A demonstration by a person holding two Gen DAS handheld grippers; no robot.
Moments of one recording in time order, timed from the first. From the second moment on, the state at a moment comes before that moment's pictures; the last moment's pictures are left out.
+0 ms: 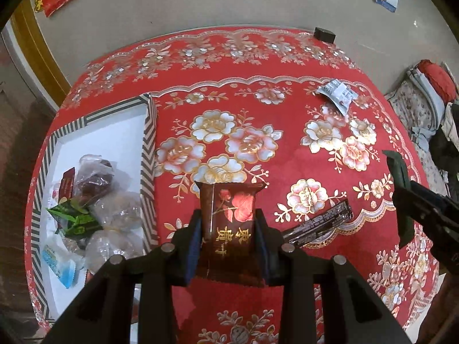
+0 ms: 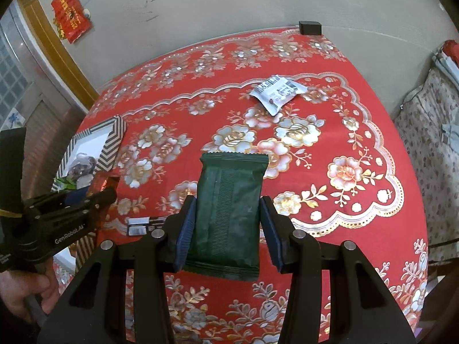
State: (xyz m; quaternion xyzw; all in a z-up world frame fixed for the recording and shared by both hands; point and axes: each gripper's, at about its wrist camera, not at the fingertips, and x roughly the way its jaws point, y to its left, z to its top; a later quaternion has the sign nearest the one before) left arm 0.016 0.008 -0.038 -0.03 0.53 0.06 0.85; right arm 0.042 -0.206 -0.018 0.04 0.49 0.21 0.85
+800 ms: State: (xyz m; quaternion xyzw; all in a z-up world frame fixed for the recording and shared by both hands) left arm -0.011 0.089 -0.027 -0.06 0.51 0.09 0.85; right arm 0.021 -0.106 0.009 0.00 0.47 0.25 0.85
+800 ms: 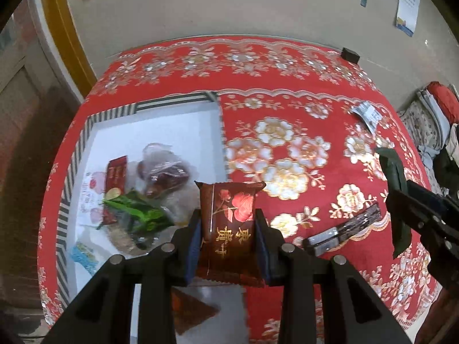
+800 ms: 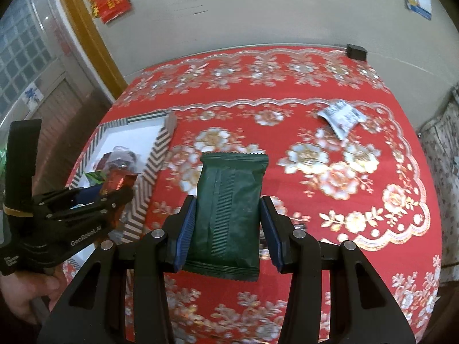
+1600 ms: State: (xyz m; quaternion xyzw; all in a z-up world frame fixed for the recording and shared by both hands) left arm -0.055 0.208 -0.040 -0.11 0.50 0.12 0.85; right arm 0.014 0.027 0.008 -0.04 0.49 0.32 0.81
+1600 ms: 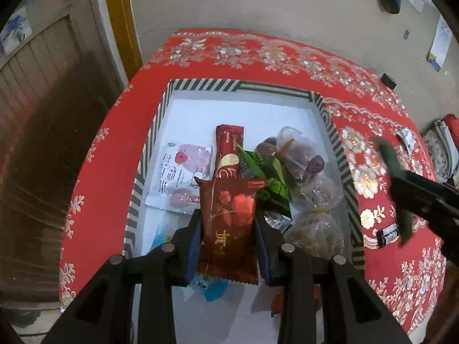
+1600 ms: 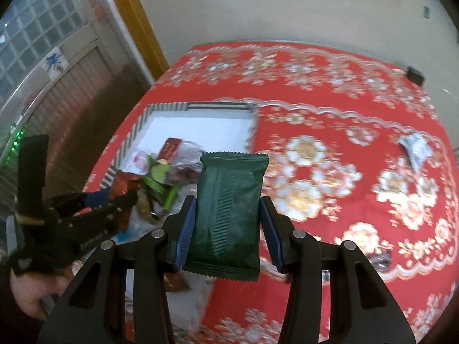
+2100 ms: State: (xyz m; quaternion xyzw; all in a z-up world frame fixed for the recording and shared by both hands) left arm -0.050 0.226 -0.040 -0.10 0.49 0.13 0.86; right arm 0.039 0.111 -0.008 -0.07 0.51 0.36 0.78
